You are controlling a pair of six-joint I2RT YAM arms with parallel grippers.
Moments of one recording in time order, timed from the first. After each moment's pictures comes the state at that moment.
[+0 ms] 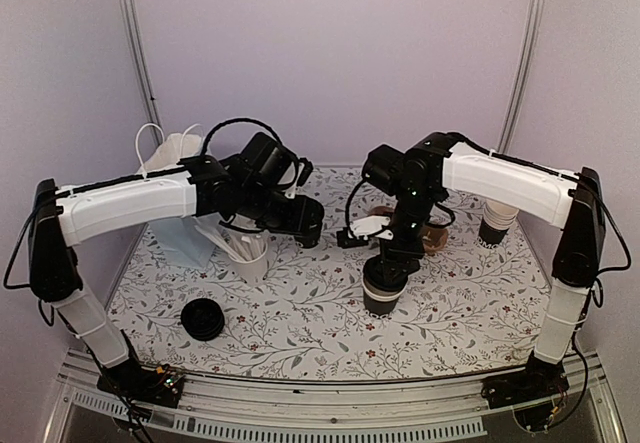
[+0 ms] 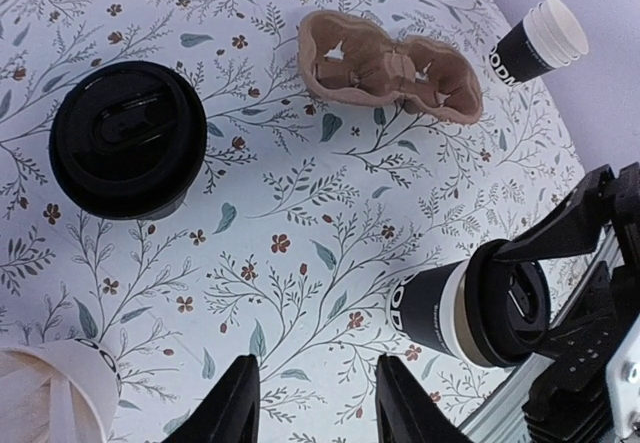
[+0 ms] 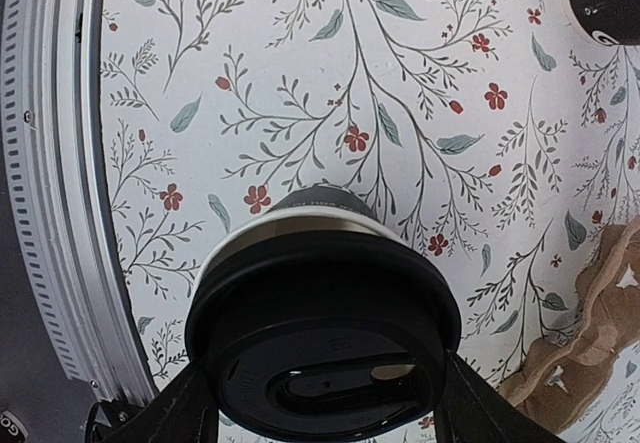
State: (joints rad) left arm -0.87 1.67 1.40 -0.56 0.02 -0.51; right arm 0.84 1.87 1.71 -1.30 -0.18 -0.72
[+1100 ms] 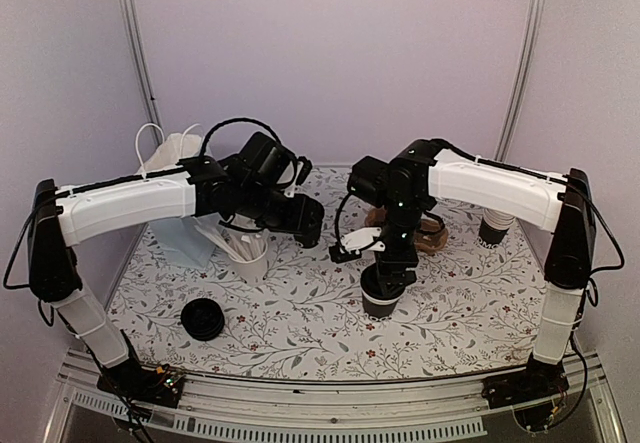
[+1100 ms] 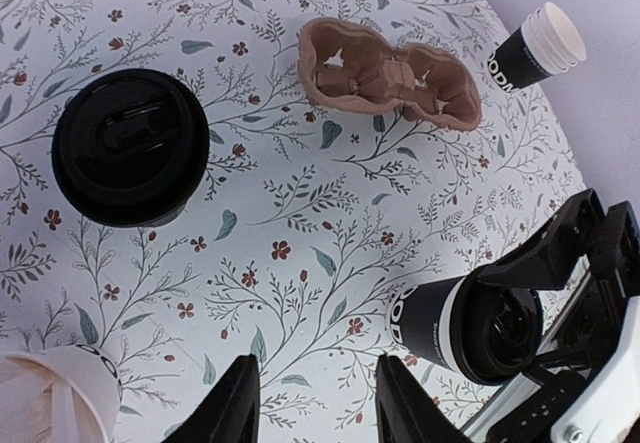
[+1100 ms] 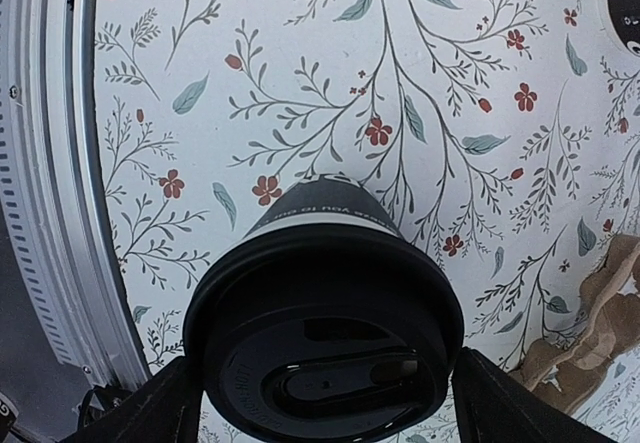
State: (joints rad) left arm -0.86 1.66 1.39 -0.53 0.01 -0.51; right arm 0.90 1.92 1.75 -1.34 -0.10 -0.72
